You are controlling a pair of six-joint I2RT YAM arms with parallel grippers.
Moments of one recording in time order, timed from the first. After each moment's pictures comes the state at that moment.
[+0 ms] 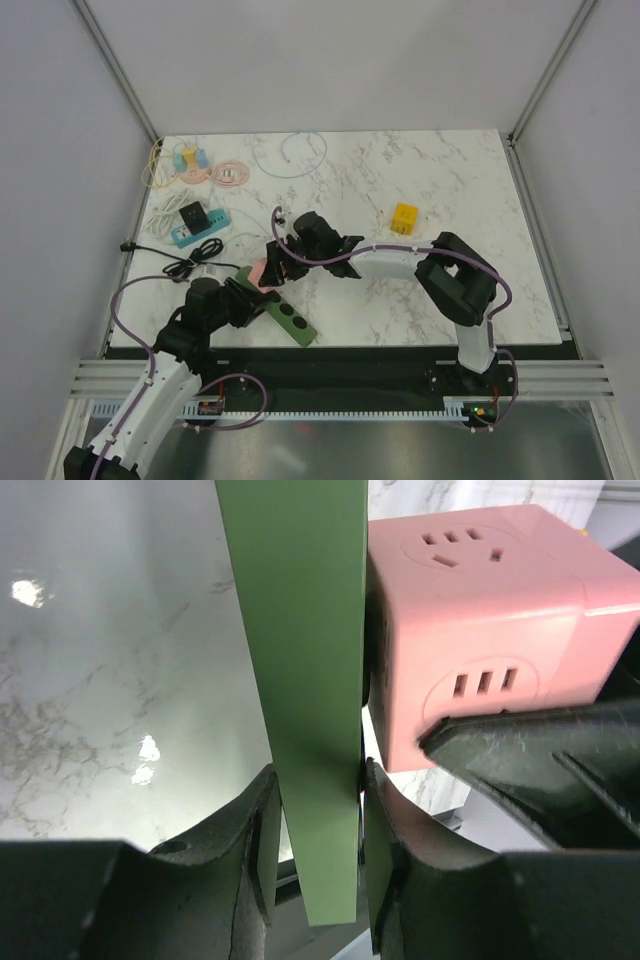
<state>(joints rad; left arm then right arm) -0.32 0.41 0.17 -0.44 0.22 -1.18 0.95 1.95 1.26 0.09 -0.33 0.54</state>
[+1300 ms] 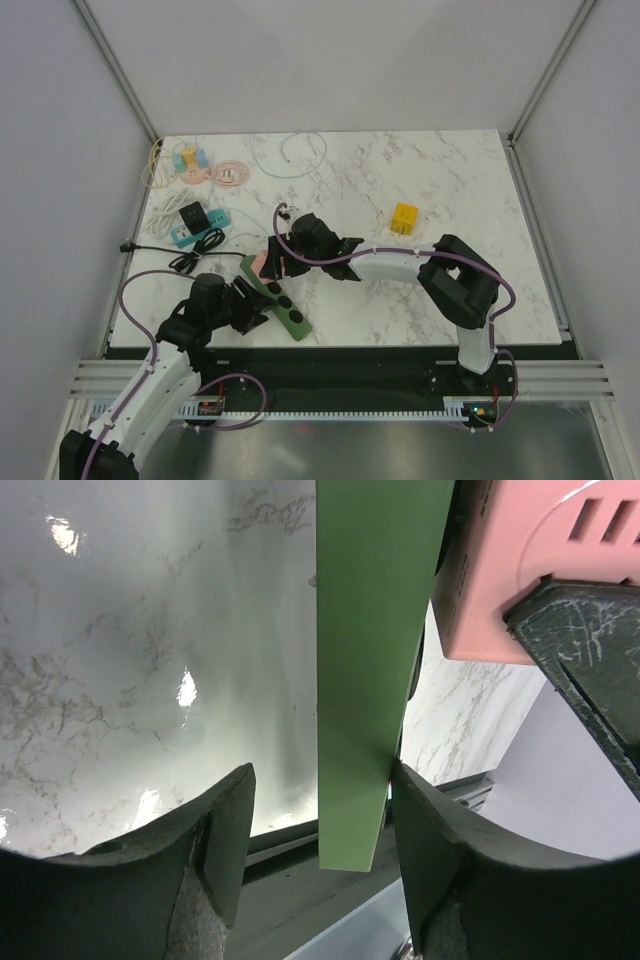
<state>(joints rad) -0.34 0.53 0.22 -0.47 0.28 -1.12 0.95 1.93 1.24 0.12 -0.19 0.66</state>
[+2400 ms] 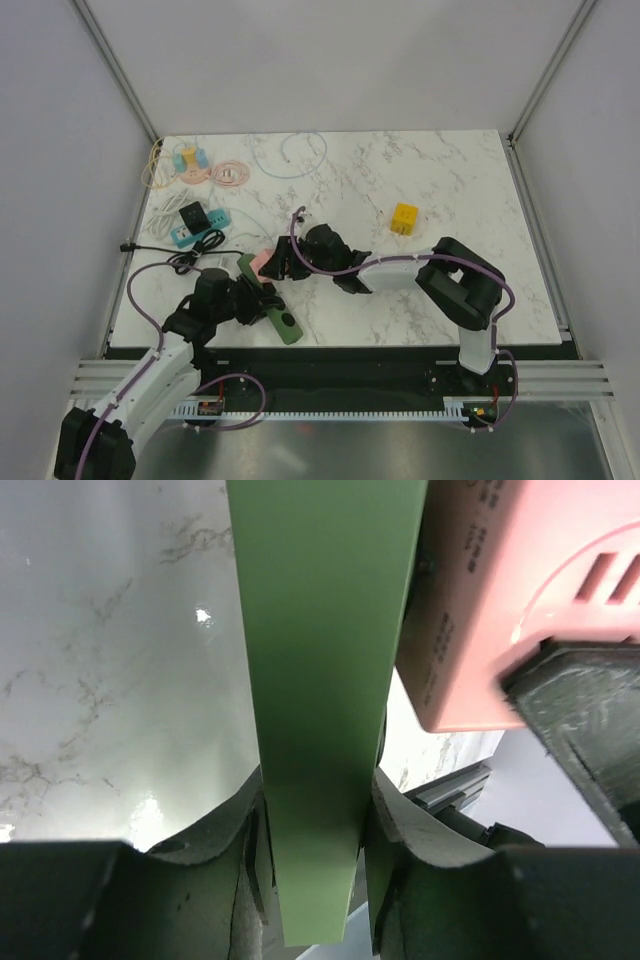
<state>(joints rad) -0.35 0.68 0.21 -0.27 0.32 -1.10 0.95 1.91 1.06 0.44 -0.16 0.83</state>
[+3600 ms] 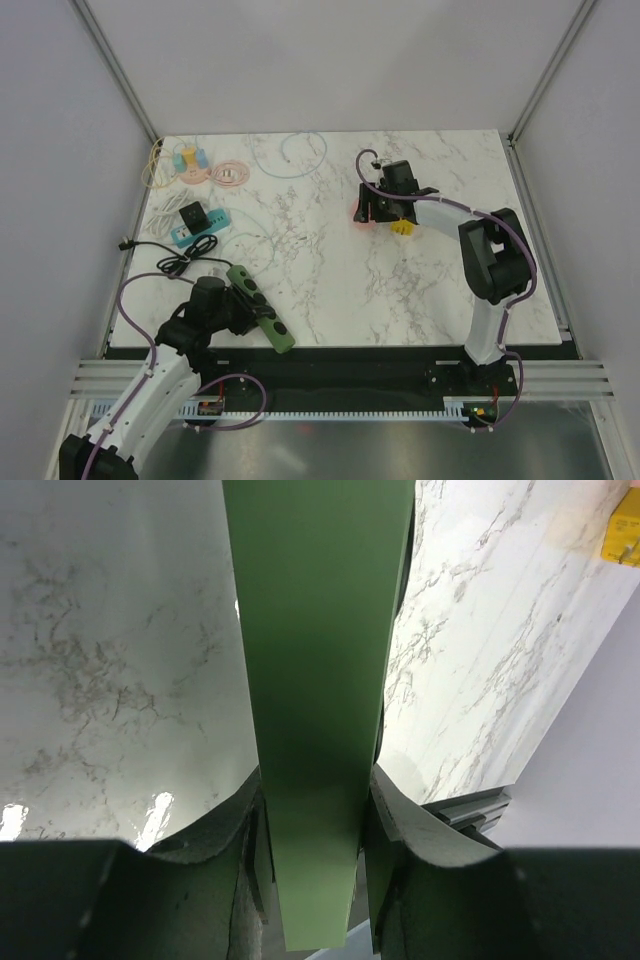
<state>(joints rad) -0.34 0.50 0.21 -0.52 0.24 -1.13 0.38 1.92 1.26 -0.16 -0.16 0.30</state>
